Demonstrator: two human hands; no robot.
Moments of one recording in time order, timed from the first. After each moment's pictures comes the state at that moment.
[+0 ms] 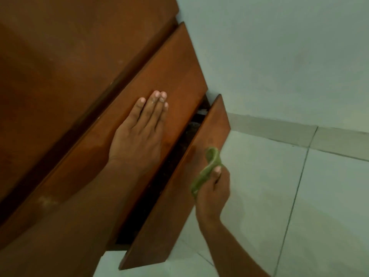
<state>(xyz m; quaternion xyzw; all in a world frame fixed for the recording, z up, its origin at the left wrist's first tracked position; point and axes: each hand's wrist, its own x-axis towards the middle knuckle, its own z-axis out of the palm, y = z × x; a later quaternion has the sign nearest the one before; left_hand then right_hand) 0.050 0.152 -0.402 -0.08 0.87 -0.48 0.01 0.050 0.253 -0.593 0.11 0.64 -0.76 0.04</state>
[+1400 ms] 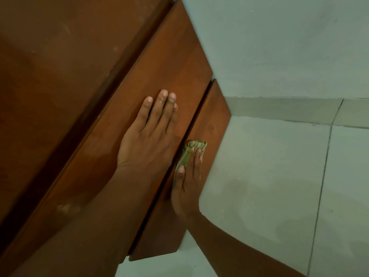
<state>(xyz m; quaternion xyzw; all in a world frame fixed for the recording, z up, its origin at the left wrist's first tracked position) 0.056 0.155 -0.413 -0.05 0.88 -0.47 0.04 0.099 0.166 -0.611 -0.07 0.65 -0.75 0.08</state>
